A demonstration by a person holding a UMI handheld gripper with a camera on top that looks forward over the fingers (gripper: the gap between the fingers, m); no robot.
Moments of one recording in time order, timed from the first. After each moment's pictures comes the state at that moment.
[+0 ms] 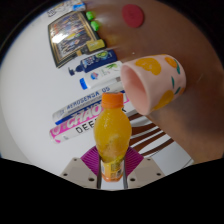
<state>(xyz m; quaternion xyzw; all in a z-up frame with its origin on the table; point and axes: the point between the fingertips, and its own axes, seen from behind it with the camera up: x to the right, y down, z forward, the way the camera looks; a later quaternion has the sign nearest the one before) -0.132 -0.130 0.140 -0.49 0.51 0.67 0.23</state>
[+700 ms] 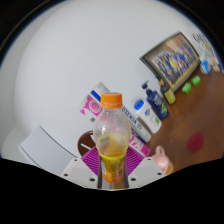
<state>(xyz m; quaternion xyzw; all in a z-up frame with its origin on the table) -0.051 -0.140 0.216 -0.77 0.16 0.37 0.50</state>
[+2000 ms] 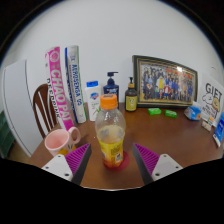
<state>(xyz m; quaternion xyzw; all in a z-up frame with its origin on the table) 0.158 -0.137 0.031 -0.85 -0.05 0.08 0.52</state>
